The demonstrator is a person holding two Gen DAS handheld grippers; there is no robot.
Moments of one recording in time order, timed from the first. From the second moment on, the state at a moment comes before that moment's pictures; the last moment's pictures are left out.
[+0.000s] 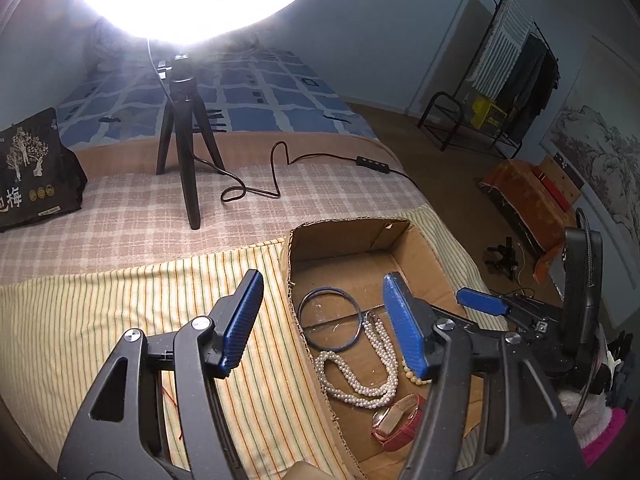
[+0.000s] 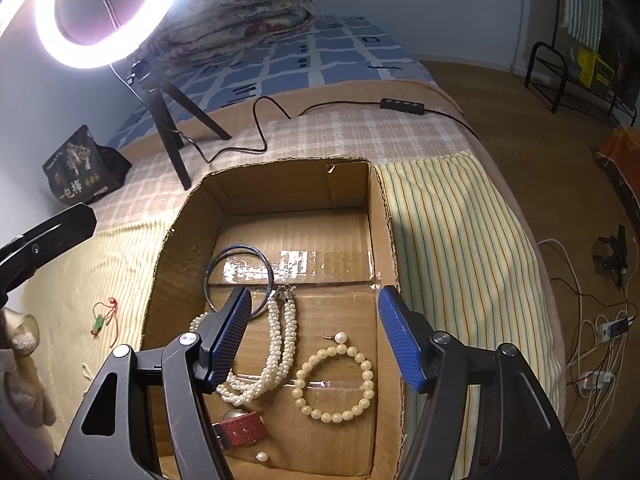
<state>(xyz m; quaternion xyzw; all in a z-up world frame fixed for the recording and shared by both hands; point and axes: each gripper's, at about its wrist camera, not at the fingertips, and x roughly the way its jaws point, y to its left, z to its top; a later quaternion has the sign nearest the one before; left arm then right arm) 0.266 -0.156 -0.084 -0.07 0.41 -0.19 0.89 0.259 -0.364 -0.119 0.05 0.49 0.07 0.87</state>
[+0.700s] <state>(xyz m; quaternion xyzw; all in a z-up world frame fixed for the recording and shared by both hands) 0.218 -0.100 -0.049 -0.06 0.39 -0.16 0.90 0.218 -0.337 -0.079 0.06 0.47 0.07 0.88</state>
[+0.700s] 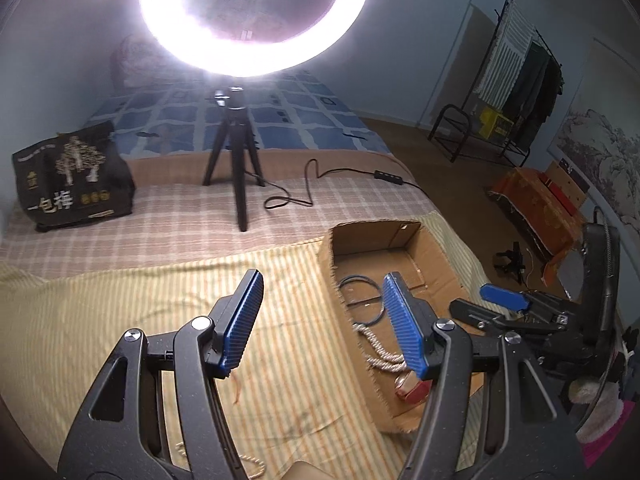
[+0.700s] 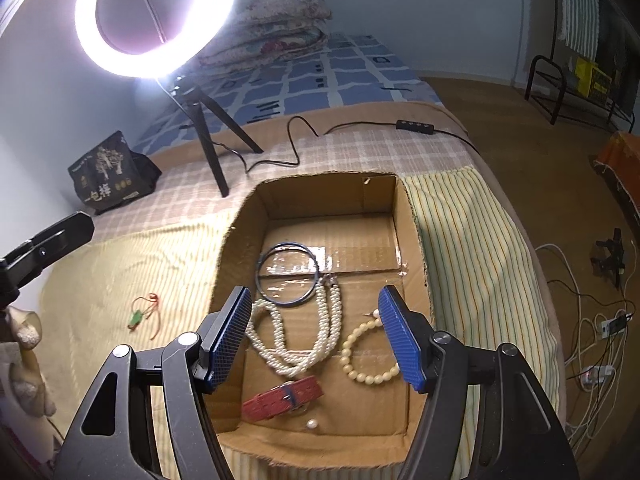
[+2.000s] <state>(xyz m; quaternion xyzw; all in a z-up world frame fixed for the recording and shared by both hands) 0.176 0.045 -0.105 -0.06 0.47 -0.13 0.87 0.132 -0.165 -0.120 -0.11 0.47 0.27 0.83</state>
